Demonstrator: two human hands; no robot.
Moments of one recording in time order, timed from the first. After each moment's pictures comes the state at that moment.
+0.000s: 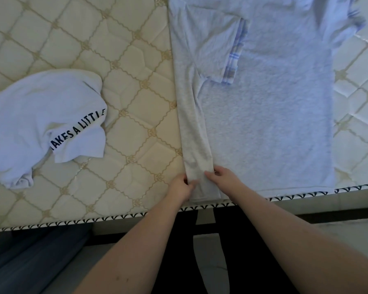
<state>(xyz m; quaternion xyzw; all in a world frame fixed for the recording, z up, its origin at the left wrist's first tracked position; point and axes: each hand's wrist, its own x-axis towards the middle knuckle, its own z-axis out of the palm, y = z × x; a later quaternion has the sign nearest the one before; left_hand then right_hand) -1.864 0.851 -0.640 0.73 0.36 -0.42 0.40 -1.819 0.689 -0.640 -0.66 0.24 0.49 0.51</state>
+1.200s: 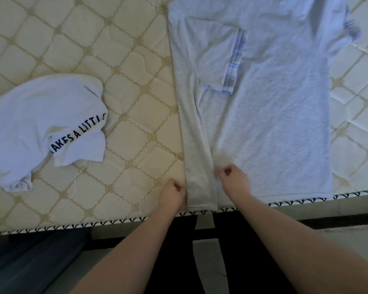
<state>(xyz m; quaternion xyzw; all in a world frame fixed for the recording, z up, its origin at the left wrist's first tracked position) -1.875 0.864 -0.634 0.79 0.37 -0.37 0.32 -1.810 0.676 -0.640 -0.85 0.23 0.39 0.28</state>
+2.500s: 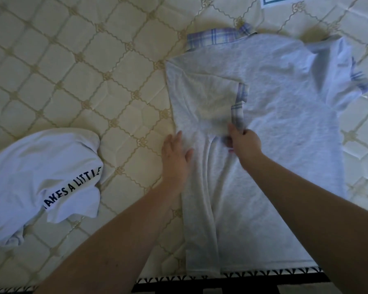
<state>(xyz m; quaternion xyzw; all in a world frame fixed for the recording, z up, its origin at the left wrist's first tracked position) -1.629 0.871 -0.657 0.93 0.20 -0.16 0.25 -1.544 0.695 -0.650 -0.75 0.35 0.29 0.48</state>
